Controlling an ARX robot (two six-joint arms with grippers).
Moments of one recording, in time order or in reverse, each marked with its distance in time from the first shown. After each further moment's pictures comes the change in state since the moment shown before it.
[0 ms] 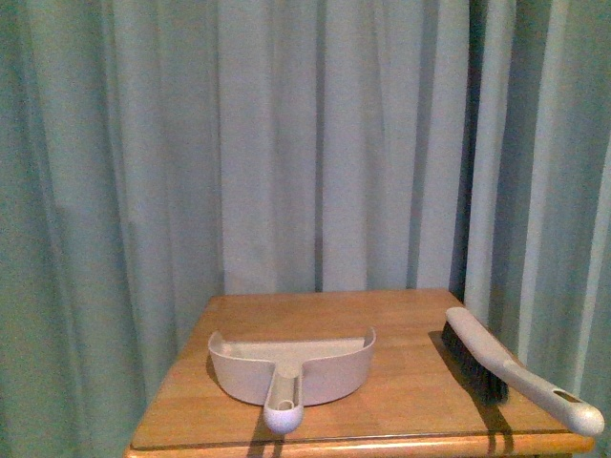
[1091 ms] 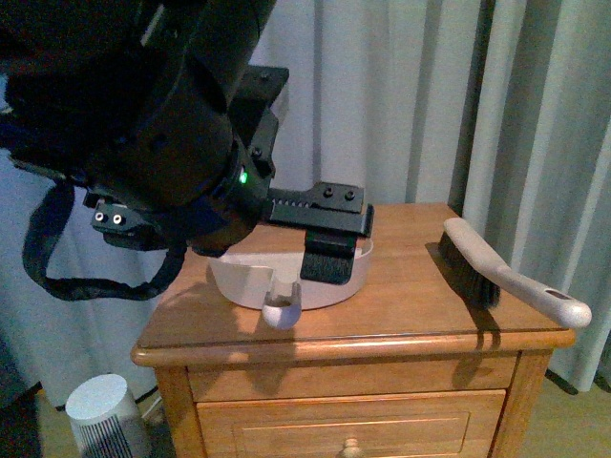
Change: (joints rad) left arm -0.566 1.572 1.161 -0.138 -0.373 0.053; right arm 0.000 0.000 0.000 0.000 0.000 0.000
